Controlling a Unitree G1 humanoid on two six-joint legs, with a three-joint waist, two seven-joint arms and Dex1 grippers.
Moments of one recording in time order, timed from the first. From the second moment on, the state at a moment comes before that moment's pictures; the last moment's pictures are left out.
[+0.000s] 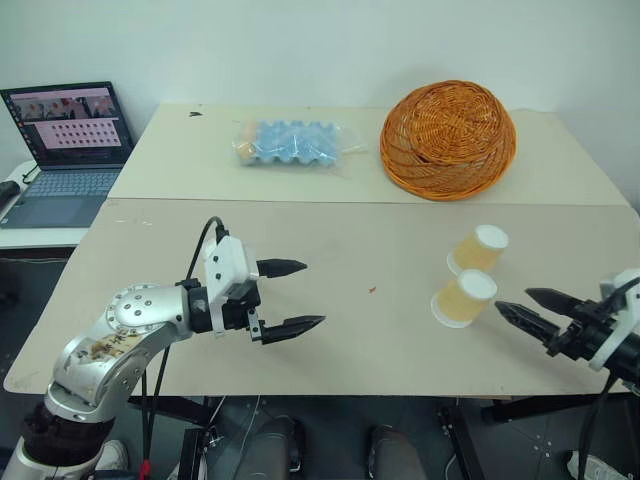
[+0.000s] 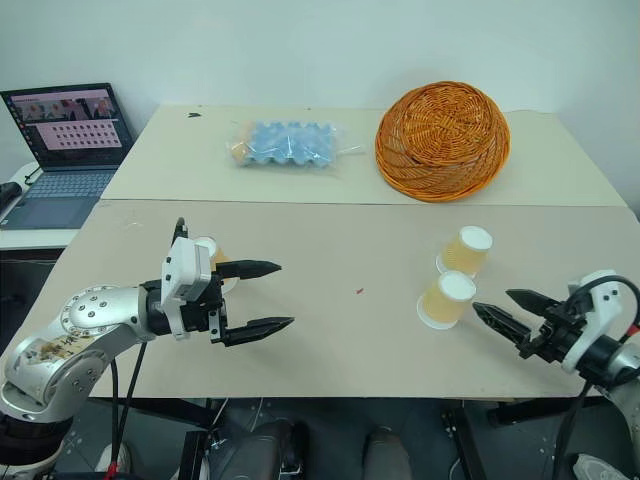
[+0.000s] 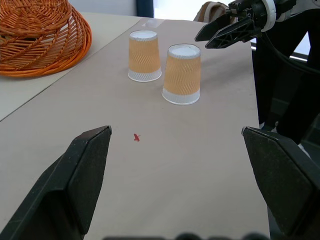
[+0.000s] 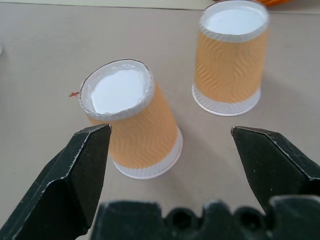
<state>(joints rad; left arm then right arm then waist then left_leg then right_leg) -0.23 0.75 -0.01 -0.59 -0.67 0.57 -0.84 0.16 -0.79 -0.52 -0.20 0.72 0.59 0.84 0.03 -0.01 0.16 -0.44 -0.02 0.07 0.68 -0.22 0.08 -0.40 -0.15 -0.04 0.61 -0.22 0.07</state>
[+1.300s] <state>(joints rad) -0.27 0.71 -0.01 -0.58 -0.67 0.62 -0.78 -0.07 -0.72 -0.31 -0.13 0.59 0.57 0.80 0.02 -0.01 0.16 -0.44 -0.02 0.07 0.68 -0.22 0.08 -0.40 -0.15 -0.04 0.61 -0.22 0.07</state>
